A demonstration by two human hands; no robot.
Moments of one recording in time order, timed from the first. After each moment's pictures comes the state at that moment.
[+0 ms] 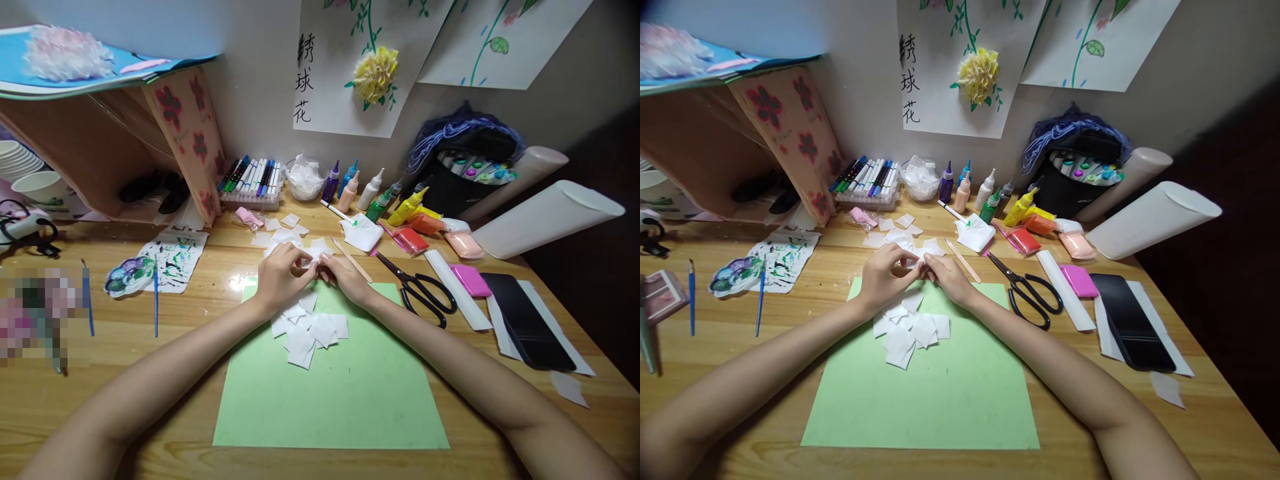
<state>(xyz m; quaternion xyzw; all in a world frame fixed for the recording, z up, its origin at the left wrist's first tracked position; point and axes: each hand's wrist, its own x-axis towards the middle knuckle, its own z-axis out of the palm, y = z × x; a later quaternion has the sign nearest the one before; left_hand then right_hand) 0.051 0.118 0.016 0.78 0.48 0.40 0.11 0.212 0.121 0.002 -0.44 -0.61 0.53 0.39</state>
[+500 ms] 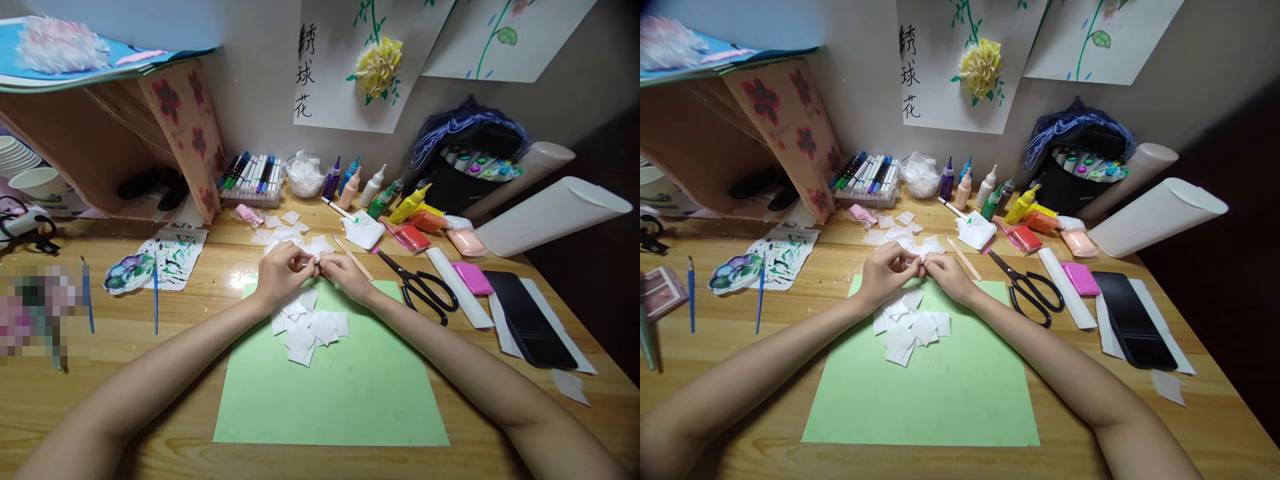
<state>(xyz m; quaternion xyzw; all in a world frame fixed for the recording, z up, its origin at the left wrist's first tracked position) 0.048 0.123 0.008 0.76 0.48 0.41 0.16 0.214 0.122 0.005 -0.39 -0.67 0.51 0.37</state>
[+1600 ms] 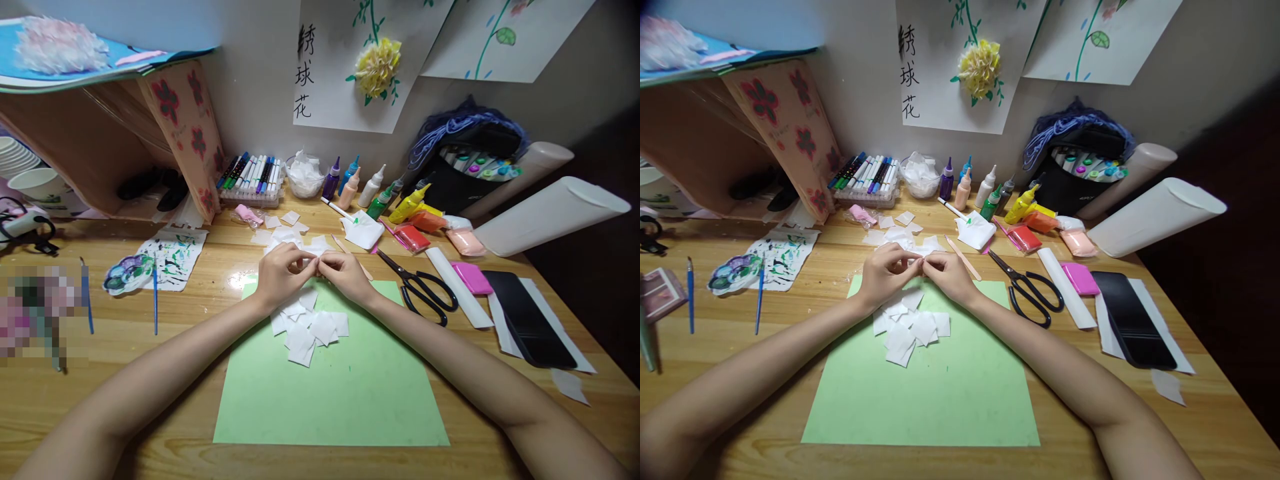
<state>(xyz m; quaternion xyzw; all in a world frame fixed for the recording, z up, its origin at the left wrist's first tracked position) 0.049 0.121 0.012 0.77 0.45 0.43 0.17 0.211 0.118 0.006 -0.44 -0.68 0.44 0.39</state>
